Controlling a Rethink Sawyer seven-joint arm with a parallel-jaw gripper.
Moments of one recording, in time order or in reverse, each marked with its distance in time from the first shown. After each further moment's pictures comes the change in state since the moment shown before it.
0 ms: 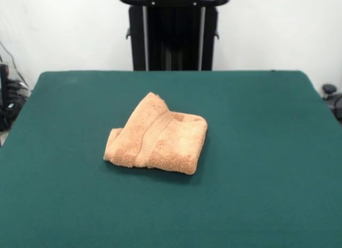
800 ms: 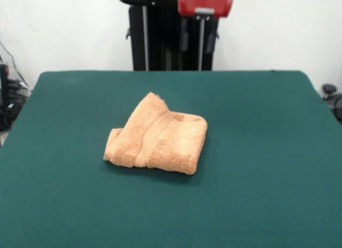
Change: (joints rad) arm -0.162 0.283 0.021 0.030 -0.016 -0.474 0.000
